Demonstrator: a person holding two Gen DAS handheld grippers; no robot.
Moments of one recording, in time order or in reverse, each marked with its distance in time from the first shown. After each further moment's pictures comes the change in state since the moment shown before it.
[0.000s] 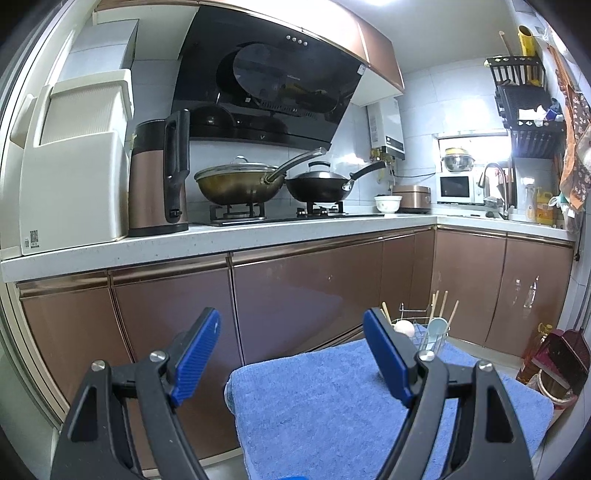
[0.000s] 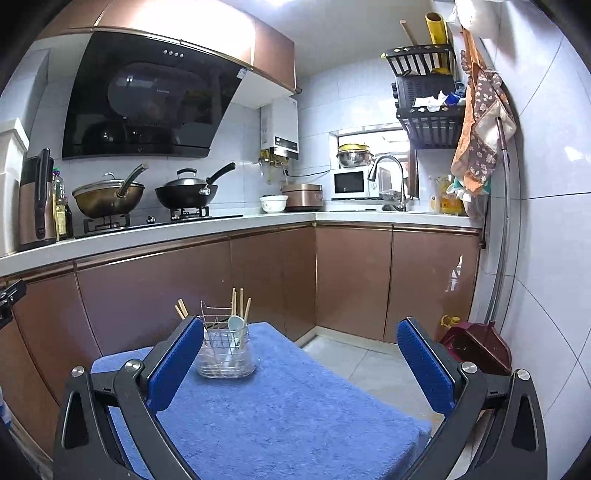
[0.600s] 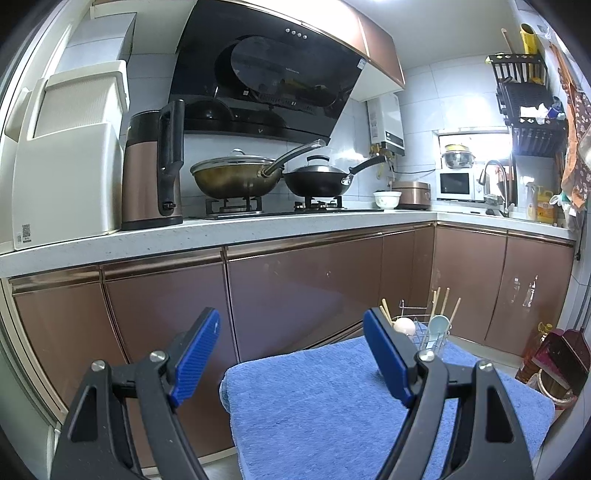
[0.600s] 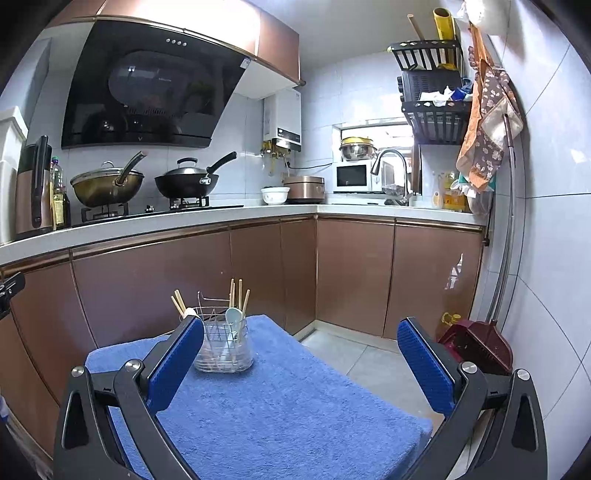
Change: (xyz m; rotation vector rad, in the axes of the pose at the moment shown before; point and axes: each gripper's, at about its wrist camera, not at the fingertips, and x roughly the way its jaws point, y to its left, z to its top) left arm 0.016 0.000 -0.004 -0.006 0.015 -0.010; right arm 0.016 -0.003 -0.005 -0.019 0.025 0.001
